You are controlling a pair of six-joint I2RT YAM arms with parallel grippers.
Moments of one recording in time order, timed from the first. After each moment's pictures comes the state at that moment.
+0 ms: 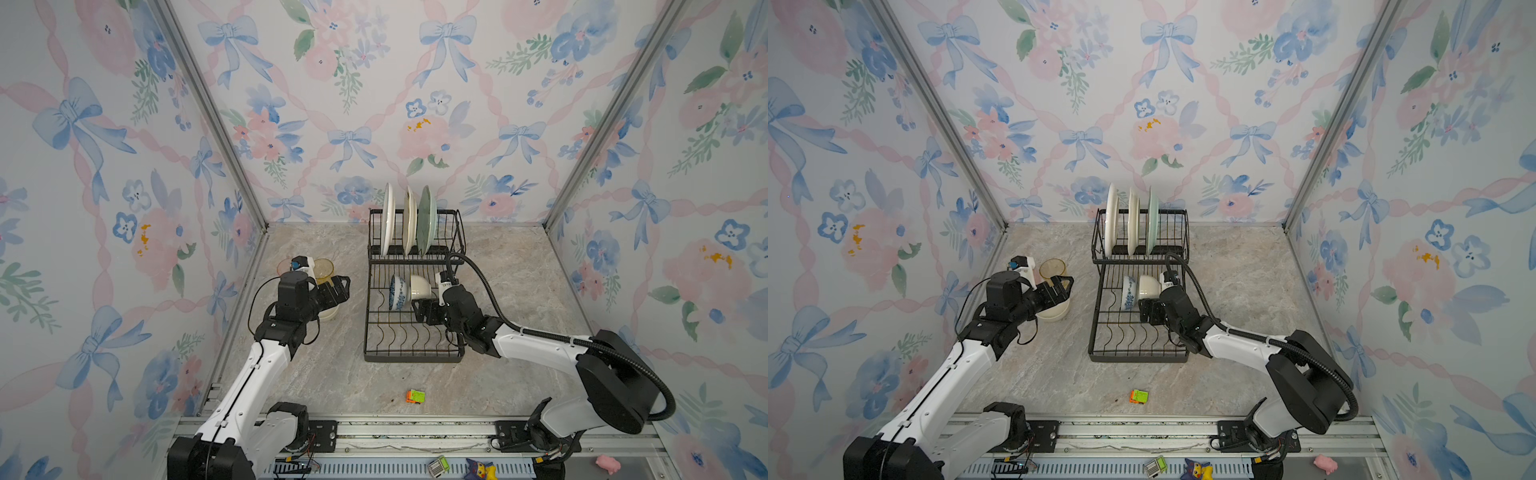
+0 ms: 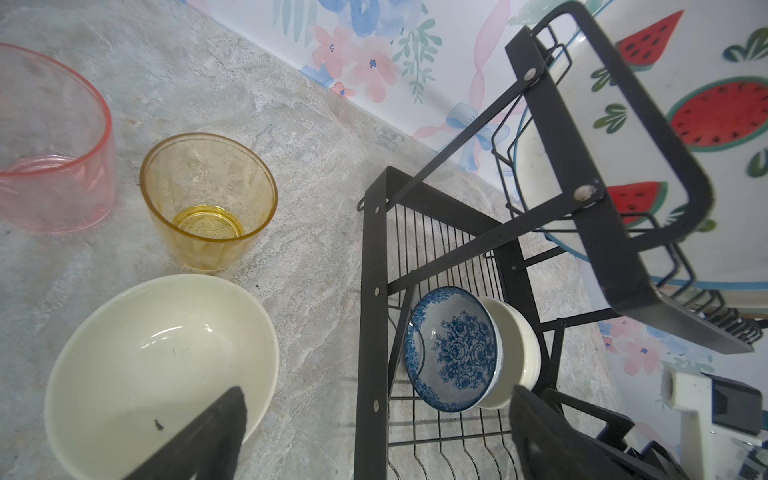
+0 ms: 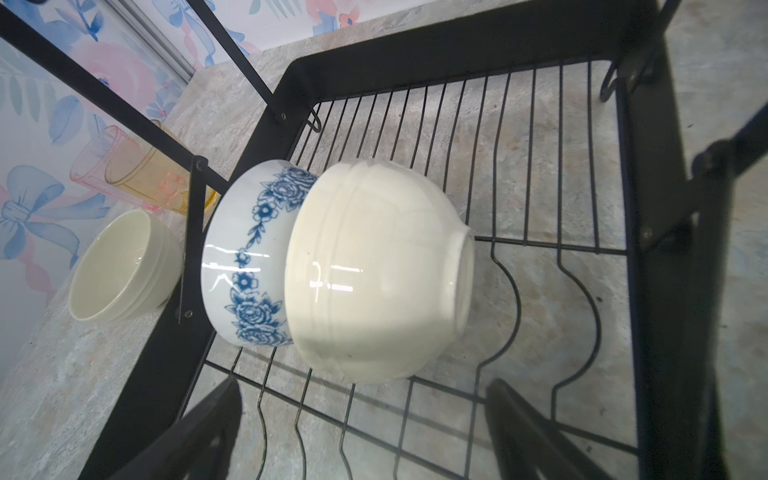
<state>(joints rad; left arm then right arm) -0.14 0.99 0.70 -0.21 0.19 -0.55 0.75 1.50 0.74 0.20 0.16 0.55</state>
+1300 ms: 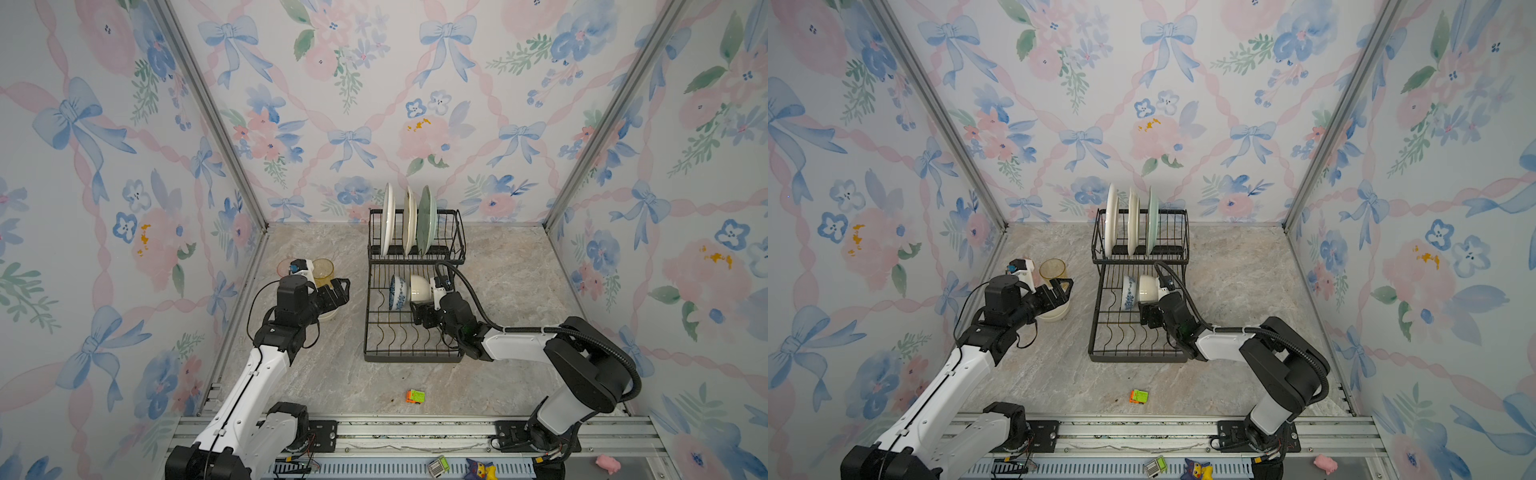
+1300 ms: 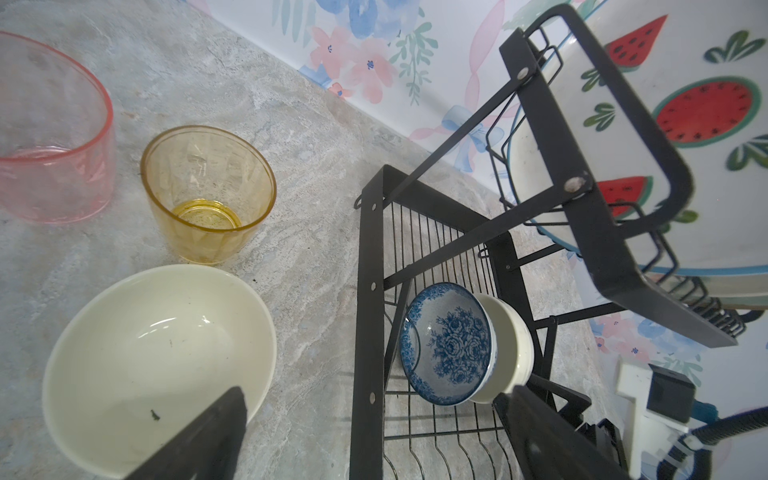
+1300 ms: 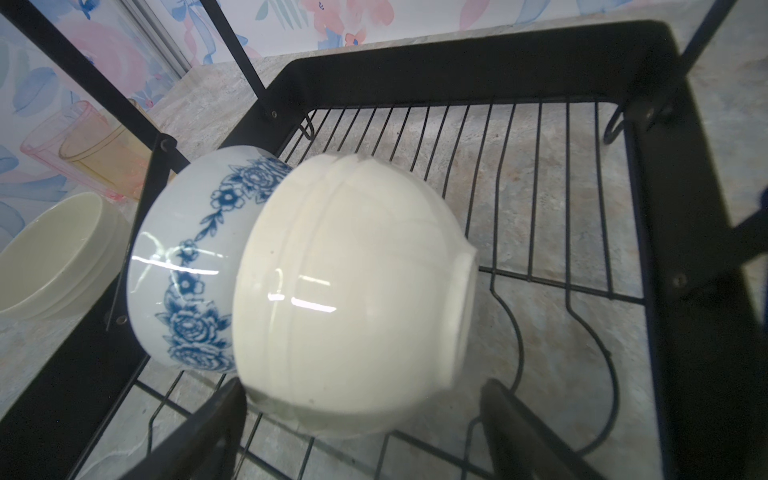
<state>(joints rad) -0.14 0.95 0.67 -0.21 0.19 -0.57 0.76 1.64 0.67 0.48 0.21 0.41</state>
